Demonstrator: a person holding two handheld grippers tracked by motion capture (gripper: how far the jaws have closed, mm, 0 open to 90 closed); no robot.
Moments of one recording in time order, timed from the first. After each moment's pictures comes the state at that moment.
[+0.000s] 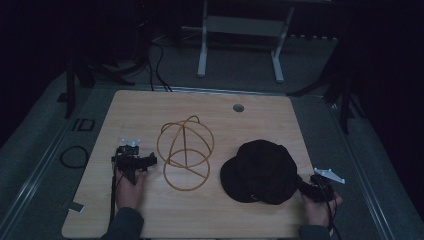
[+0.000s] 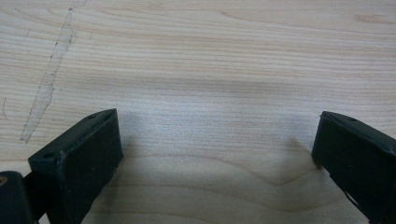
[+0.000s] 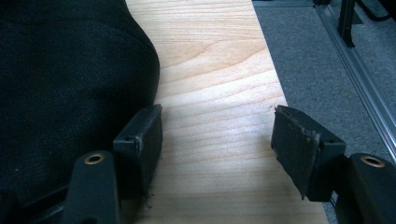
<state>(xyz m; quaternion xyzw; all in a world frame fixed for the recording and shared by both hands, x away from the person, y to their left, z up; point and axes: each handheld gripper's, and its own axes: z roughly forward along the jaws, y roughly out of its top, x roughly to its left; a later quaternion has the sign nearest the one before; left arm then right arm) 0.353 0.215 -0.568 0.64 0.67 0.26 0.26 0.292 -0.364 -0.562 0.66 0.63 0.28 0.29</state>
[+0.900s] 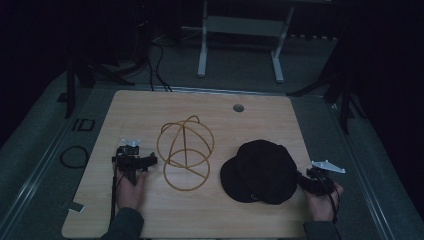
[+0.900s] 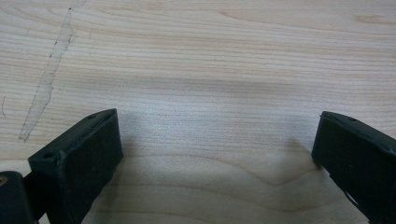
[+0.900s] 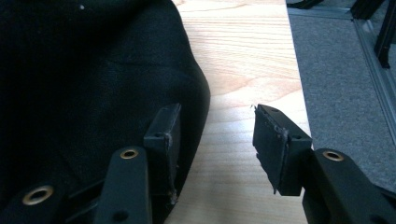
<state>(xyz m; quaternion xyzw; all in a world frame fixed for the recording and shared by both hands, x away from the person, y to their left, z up) 0.353 0.214 -0.568 0.64 0.68 0.26 0.26 0.300 -0.354 -0.528 0.61 0.69 0.29 0.26</state>
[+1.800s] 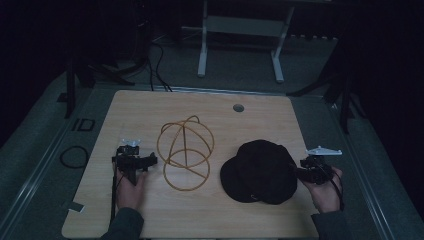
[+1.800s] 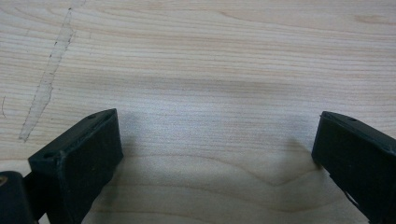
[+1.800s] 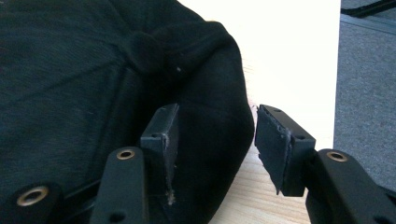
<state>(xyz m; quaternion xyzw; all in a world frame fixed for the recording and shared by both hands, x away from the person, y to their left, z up) 0.353 0.214 -0.568 0.64 0.67 0.26 0.26 0.318 -0.337 -0.481 0.54 0.77 0.28 0.21</state>
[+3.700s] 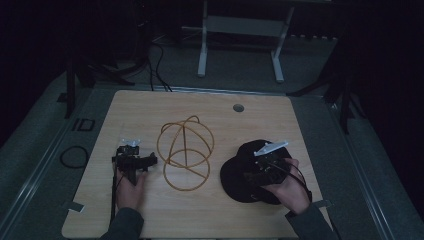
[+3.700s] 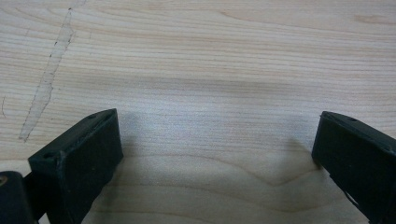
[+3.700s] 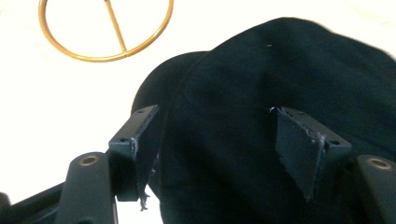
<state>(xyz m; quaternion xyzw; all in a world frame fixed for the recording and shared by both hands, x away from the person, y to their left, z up) 0.353 0.214 -0.568 0.64 0.67 0.26 0.26 0.307 -0.206 -0.448 0.38 0.88 0.26 0.12</state>
